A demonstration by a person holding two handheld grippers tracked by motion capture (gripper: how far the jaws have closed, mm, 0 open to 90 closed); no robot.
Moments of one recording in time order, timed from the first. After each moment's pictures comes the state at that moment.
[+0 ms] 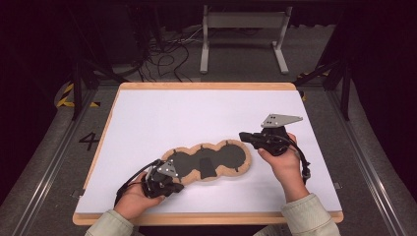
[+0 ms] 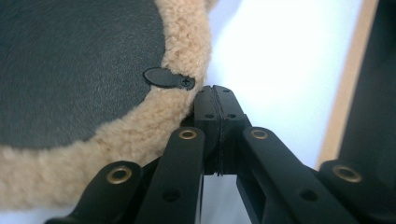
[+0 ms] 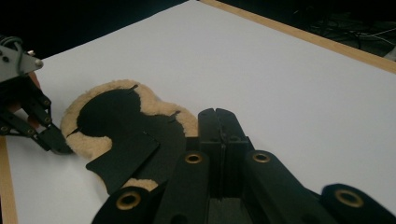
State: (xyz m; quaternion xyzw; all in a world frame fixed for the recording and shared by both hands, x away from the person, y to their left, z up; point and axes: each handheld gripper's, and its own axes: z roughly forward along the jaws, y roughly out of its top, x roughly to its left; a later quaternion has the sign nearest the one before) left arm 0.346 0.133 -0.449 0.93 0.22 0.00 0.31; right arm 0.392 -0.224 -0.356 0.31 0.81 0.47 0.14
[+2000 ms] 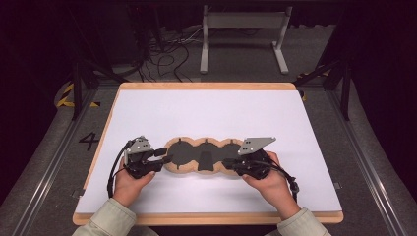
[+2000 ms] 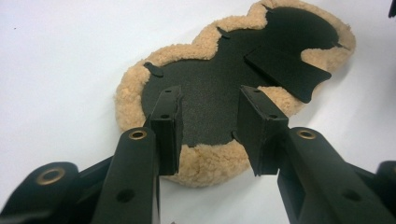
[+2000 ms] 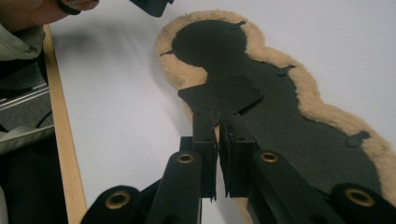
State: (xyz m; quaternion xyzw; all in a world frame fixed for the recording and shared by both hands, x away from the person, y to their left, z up) left arm 0.372 0.177 -0.424 0.82 0.34 0.12 0.45; right arm 0.353 -0.174 -0.388 0.24 0.87 0.41 0.09
